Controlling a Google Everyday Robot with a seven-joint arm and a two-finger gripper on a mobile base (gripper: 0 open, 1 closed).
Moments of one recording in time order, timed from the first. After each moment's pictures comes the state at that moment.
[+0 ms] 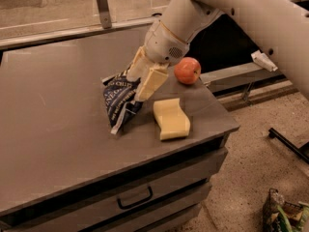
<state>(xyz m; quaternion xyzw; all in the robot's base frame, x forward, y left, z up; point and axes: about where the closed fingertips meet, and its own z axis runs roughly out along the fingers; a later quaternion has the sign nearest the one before) 0.539 0.033 0.903 -0.79 0.54 0.20 0.22</state>
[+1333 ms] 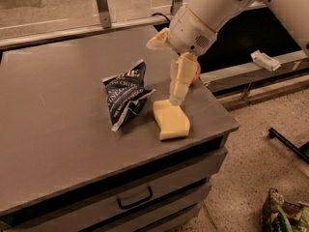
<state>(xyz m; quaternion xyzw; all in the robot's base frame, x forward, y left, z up) 0.536 -0.018 0.930 -0.77 0.57 0.19 0.22</state>
